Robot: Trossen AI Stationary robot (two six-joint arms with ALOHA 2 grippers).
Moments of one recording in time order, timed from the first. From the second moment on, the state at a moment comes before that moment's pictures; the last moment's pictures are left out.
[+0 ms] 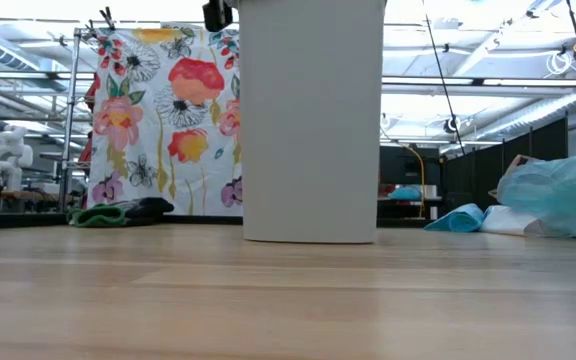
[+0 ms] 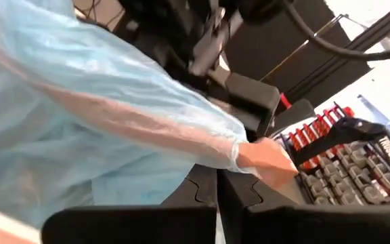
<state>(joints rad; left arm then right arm) 0.21 1.18 1.11 -0.13 0.44 -0.65 -0.07 1.57 1.45 -0.44 0.08 0.73</state>
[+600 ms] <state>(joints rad) 0.18 1.03 1.11 -0.27 0.26 -0.65 -0.08 1.56 1.45 -0.44 0.07 0.72</state>
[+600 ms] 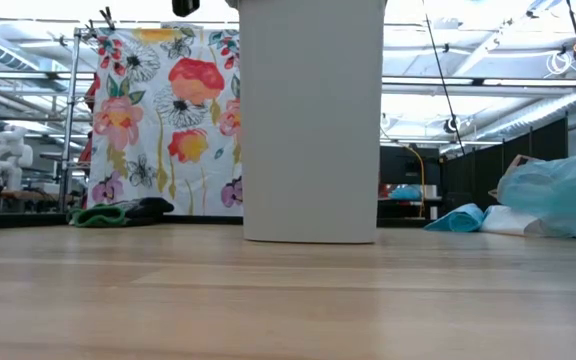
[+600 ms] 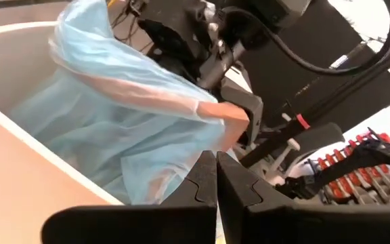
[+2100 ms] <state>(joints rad) 0.09 1.11 1.11 -0.12 0.13 -0.62 -0.09 1.56 1.45 -0.43 0.02 0.71</state>
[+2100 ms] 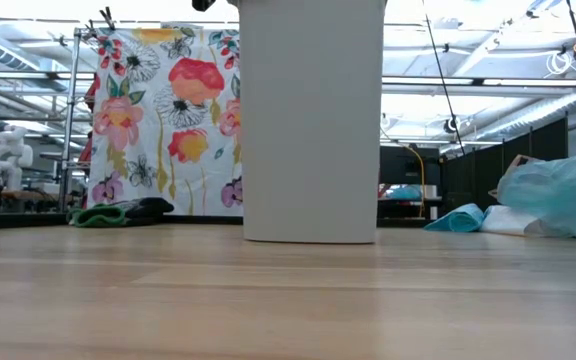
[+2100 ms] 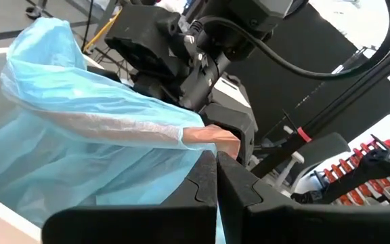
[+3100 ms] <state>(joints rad) 0.09 1.08 1.11 -0.07 0.17 -0.55 -0.09 1.56 1.45 -0.43 0.02 0.70</state>
